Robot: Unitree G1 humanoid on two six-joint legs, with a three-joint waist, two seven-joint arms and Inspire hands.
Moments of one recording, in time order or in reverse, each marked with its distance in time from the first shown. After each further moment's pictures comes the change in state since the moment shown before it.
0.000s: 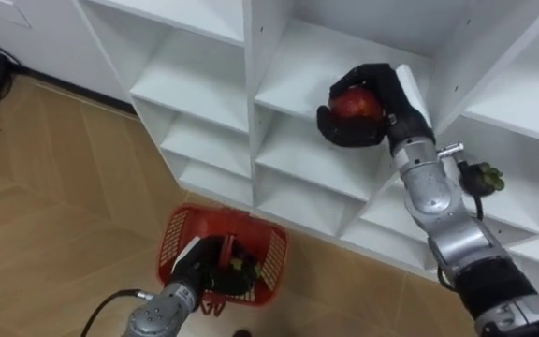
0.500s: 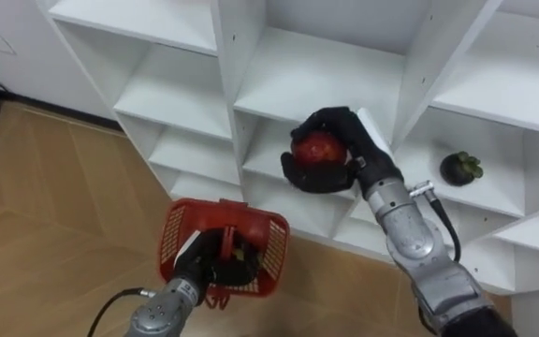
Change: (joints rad) left arm -0.003 -0.029 0.024 0.000 -0.056 -0.039 0.001; right arm 0.214 0.048 0.050 -0.207 -0.004 0.001 0.135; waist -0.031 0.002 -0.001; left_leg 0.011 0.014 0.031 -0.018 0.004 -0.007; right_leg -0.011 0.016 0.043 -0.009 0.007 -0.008
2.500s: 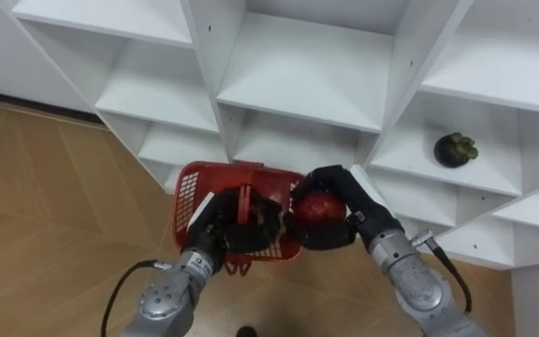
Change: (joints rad) left arm 0.018 0.008 -0.045 -0.217 -0.108 -0.068 -0.039; right arm 0.156 -0.033 0.025 -0.011 -0.037 0.000 0.011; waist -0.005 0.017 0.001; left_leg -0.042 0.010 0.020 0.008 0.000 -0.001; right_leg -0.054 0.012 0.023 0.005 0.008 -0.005
